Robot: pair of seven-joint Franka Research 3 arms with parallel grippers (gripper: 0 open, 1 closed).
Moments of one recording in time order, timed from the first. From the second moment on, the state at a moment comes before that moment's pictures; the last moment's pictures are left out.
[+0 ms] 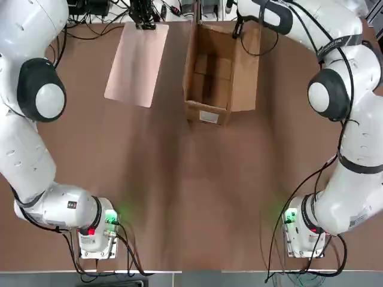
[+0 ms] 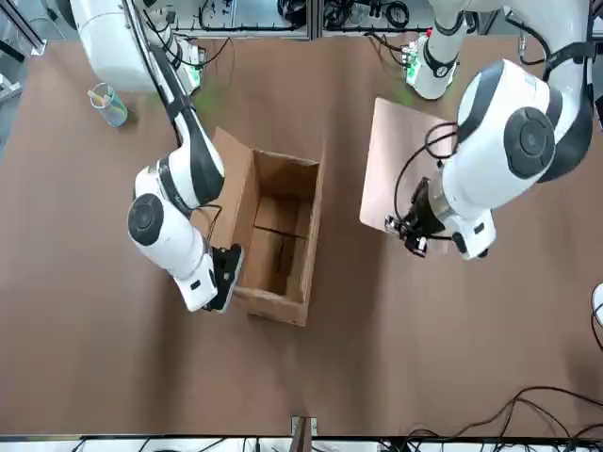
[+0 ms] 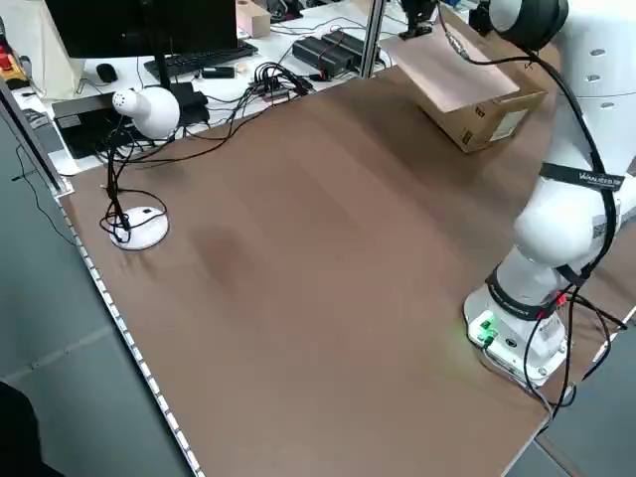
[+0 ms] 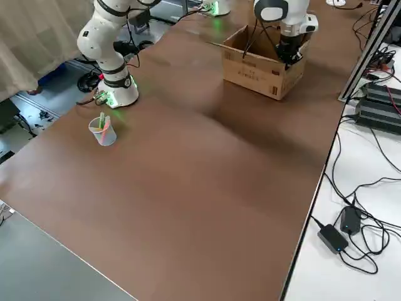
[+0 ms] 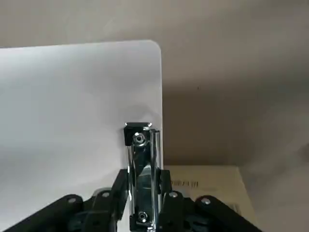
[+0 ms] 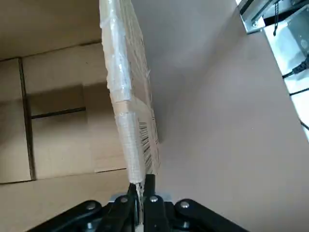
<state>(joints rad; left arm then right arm) -0.11 0.41 -0.37 -1.26 -0.05 1.63 -1.73 0.37 0.65 0.04 -1.31 0.11 2.11 -0.90</state>
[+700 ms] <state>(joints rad) -0.19 0.36 -0.39 -1.22 -0.08 1.55 -1.85 0.42 0.70 0.04 -1.30 0.11 2.19 -0.90</state>
